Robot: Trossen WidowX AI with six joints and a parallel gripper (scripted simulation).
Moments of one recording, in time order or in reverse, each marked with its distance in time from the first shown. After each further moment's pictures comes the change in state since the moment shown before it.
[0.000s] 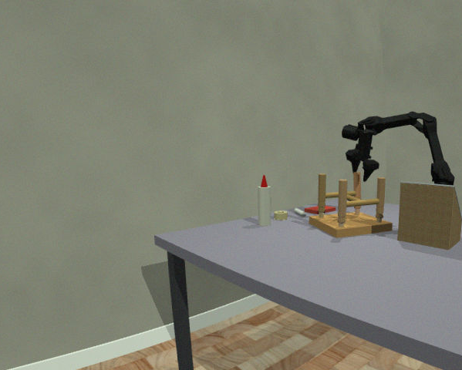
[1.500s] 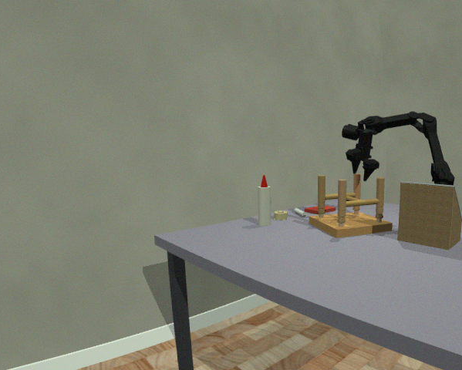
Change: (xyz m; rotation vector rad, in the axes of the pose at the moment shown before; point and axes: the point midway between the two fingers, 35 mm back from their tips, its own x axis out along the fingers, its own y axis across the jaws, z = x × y) arm -0.001 -0.001 -0.002 -0.003 -0.001 0.006
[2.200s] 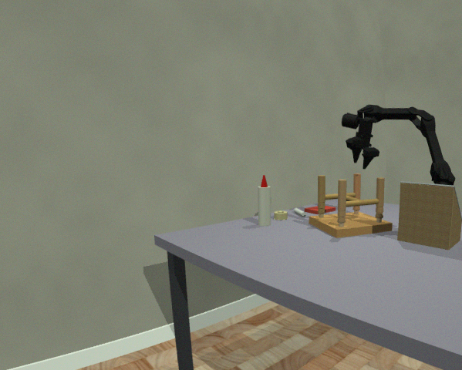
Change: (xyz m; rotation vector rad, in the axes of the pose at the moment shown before) arm -0.047 -0.016 -0.002 0.006 -0.005 -0.007
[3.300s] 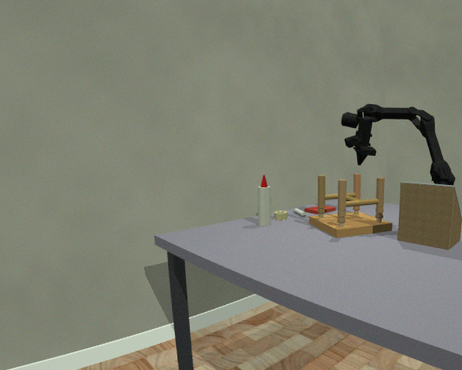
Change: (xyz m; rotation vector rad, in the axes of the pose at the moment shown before) arm -0.003 -0.003 0.001 0.189 -0.006 0.002
